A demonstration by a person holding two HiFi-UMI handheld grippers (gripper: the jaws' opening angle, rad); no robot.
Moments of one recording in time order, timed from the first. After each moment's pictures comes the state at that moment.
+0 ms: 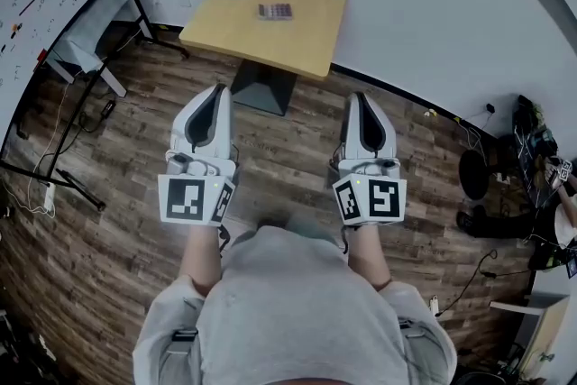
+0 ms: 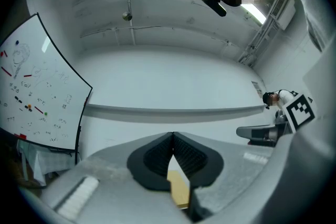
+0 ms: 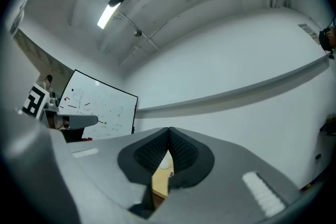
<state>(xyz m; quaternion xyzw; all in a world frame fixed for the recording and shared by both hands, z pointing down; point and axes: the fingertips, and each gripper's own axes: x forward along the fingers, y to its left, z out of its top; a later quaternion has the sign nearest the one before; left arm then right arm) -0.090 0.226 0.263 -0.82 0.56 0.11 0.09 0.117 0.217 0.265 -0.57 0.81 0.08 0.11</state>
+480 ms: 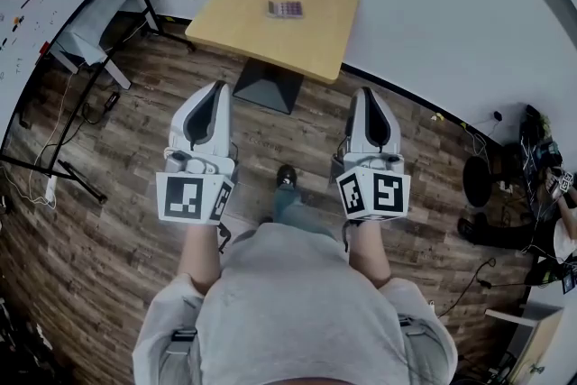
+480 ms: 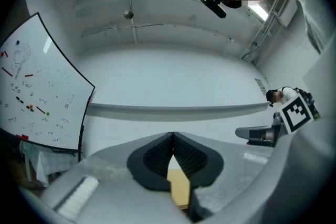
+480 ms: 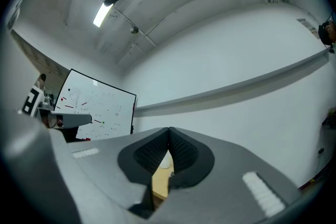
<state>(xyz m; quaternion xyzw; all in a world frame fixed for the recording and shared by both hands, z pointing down) -0.105 0.196 0.270 -0.81 0.57 0.10 0.09 0.112 0.172 0.275 -0.57 0.81 0.06 0.11</state>
